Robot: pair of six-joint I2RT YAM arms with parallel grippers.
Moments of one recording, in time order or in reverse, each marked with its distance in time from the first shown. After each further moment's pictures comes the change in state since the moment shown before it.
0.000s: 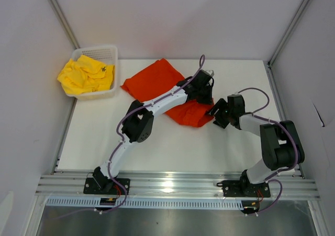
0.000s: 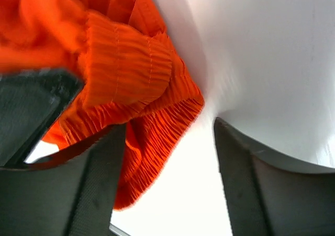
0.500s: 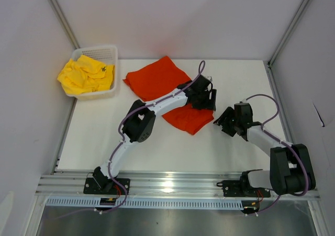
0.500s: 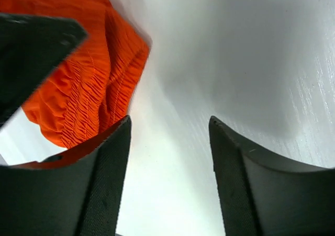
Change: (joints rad) left arm 0.003 0.017 -0.049 -0.005 0.005 0.008; right arm -0.021 -0.264 -0.141 -0.160 0.095 -0.086
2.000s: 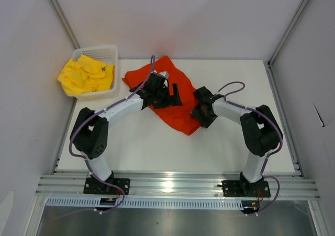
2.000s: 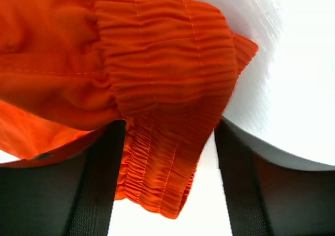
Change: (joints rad) left arm 0.242 -0.686 -0.824 0.175 0.002 -0.026; right arm 0.358 0.491 0.589 -0.449 0.292 0.417
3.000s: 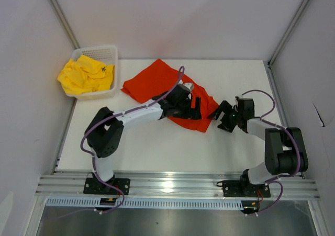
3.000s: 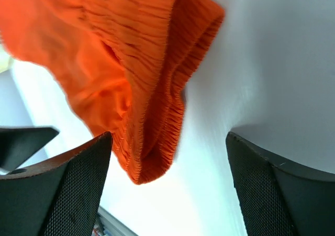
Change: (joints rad) left arm -0.242 0.105 0.054 0.055 -0.060 0.010; right arm -0.457 -0.312 -0.513 0.568 -0.629 -0.541
